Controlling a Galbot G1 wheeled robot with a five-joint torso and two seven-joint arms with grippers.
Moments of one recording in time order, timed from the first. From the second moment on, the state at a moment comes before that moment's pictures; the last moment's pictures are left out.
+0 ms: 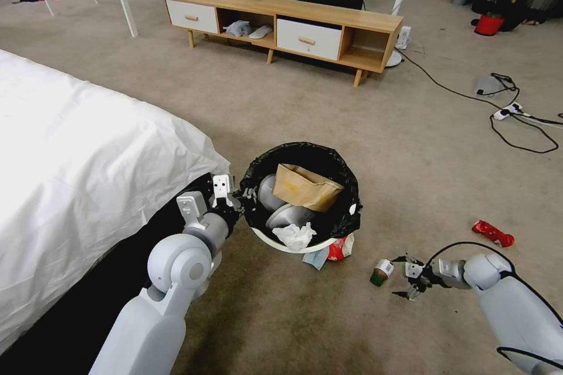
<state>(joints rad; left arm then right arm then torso) 1.05 -1.27 -0.27 -2.07 -0.79 0.60 -0.29 -0.78 0.97 0.37 0.88 -0.48 0.39 -0.99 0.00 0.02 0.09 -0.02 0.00</state>
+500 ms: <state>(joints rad) 1.03 -1.28 -0.27 -2.05 -0.79 0.60 -0.28 -0.72 0.97 0.34 0.84 -0.48 0.40 -0.99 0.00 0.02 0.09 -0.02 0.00</state>
